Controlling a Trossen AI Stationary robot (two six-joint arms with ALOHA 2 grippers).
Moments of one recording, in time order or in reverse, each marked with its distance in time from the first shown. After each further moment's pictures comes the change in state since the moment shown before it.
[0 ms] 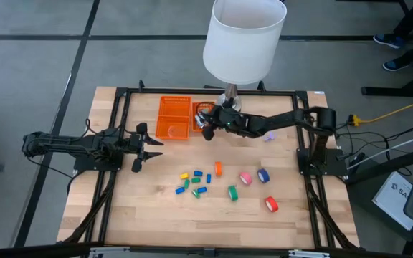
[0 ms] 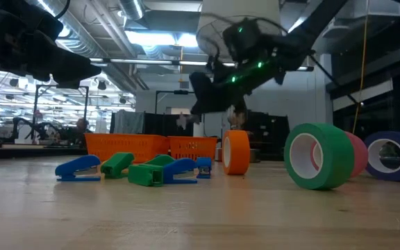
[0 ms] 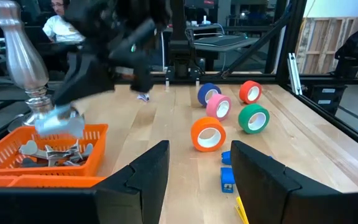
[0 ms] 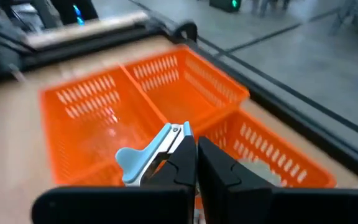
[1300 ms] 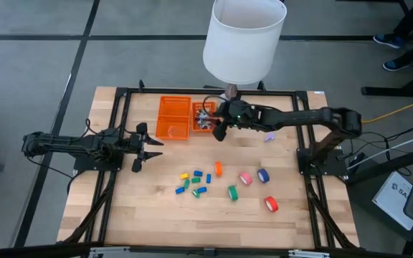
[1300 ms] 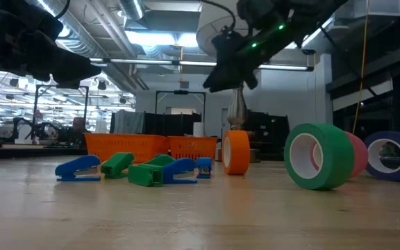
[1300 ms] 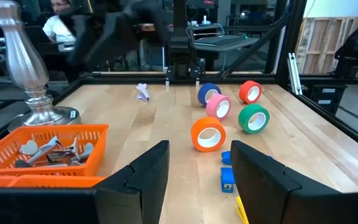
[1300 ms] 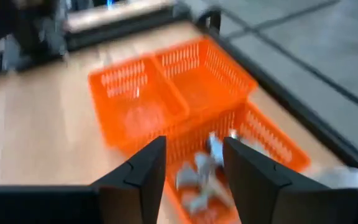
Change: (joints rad) left arm 0.000 0.000 0.000 0.000 0.000 0.000; right arm 0.000 -0.266 0.028 -0.406 -0.142 -0.008
